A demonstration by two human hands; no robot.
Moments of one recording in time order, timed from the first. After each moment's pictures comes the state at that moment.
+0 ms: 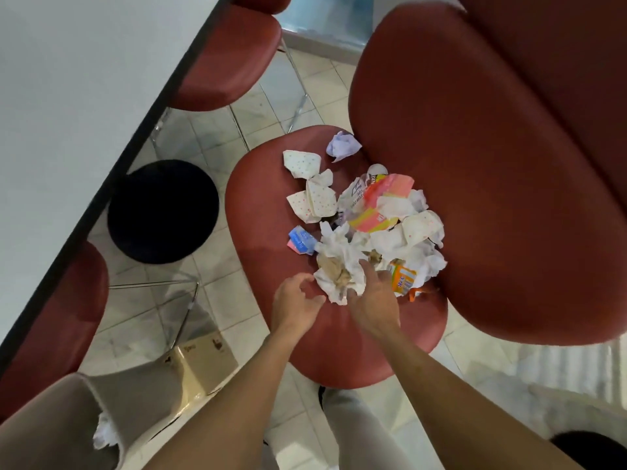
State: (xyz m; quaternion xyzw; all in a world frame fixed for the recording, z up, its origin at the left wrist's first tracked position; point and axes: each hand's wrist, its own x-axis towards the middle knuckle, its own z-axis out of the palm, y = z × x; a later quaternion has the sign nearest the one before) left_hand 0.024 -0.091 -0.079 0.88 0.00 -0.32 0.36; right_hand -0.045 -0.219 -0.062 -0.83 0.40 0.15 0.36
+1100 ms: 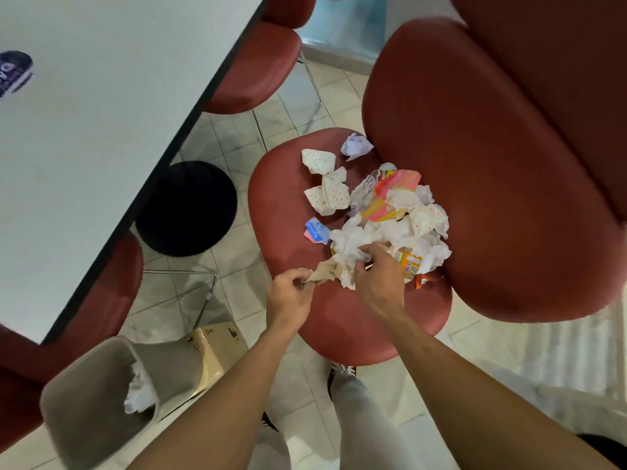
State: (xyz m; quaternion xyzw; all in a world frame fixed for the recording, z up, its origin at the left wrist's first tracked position) left_hand 0.002 -0.045 -0.031 0.88 0.01 -0.23 0.42; right_hand -0.044 -0.190 -0.003 -0.82 0.41 0.01 0.40
